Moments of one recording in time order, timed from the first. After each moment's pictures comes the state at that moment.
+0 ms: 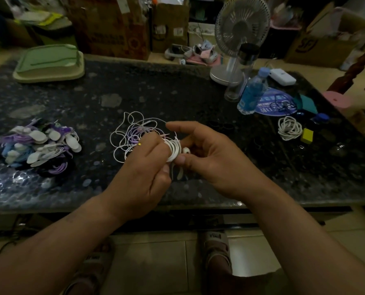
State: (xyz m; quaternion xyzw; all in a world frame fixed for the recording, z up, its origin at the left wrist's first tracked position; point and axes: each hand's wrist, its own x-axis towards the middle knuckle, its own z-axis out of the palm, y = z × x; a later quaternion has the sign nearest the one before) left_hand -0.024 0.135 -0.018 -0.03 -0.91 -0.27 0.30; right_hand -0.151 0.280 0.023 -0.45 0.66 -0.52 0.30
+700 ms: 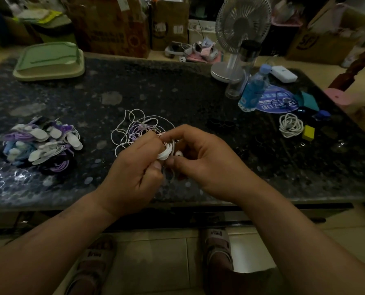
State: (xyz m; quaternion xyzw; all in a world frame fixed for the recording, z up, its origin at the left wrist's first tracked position) left_hand -0.017 0.125 -0.017 -0.03 -0.89 -0.32 0.34; right_hand -0.138 0.273 0.019 -0.47 0.69 -0.48 0.27
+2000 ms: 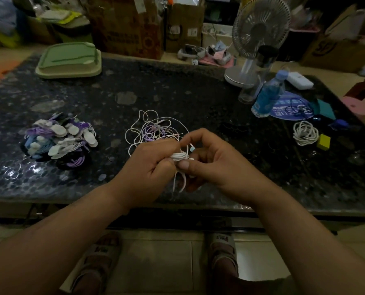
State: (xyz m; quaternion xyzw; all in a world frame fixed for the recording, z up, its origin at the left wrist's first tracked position) left_hand -0.018 0.118 -0.012 -0.01 -0.87 -0.42 0.27; right_hand -0.143 0.270 0.019 -0.40 0.64 -0.52 0.41
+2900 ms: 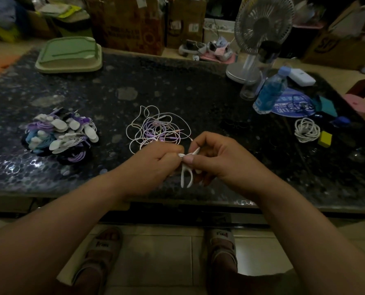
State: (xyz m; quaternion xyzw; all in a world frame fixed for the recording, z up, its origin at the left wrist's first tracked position) left_hand -0.017 0.111 -0.010 0.06 -0.85 -0.52 0.08; right_hand -0.148 0.272 0.018 -0.36 0.70 -0.47 0.38
